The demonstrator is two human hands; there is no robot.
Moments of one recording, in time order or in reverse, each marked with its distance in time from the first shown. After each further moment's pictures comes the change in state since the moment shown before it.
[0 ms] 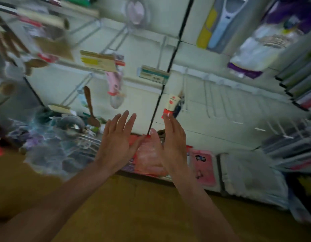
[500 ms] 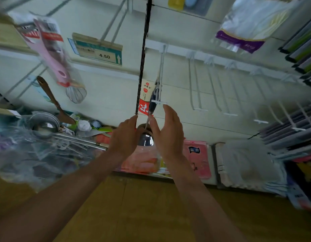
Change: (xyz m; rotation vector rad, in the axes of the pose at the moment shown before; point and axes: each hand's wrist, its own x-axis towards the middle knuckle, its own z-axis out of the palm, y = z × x) left_hand 0.096 0.059 0.143 -0.261 -0.197 -0.207; right_hand 0.059 0.118 0.028 0.063 0.143 0.143
